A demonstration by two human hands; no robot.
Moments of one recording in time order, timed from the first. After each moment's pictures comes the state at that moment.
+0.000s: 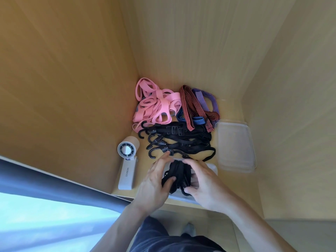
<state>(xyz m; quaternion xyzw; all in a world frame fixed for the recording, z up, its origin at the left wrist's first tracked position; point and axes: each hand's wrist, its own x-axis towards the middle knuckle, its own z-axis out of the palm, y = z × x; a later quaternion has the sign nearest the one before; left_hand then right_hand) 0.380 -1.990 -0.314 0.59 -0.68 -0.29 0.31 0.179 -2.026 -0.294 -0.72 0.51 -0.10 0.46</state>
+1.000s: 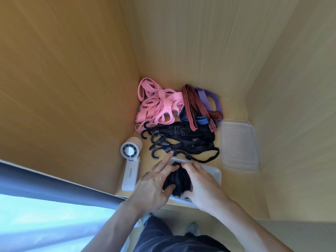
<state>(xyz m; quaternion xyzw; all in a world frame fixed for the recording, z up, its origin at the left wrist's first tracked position) 0.397 -1.986 -0.298 0.58 -0.76 -0.27 0.15 0.203 -2.020 -0.299 -0.78 0.52 -0.05 0.34</state>
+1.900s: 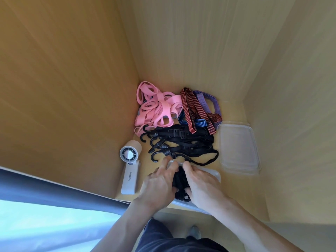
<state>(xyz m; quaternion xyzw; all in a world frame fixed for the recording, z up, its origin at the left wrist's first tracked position) 0.372 -2.003 -0.300 0.65 -0.74 -0.19 0.05 0.205 -2.026 -0.287 -0.84 0.49 -0.01 0.23</state>
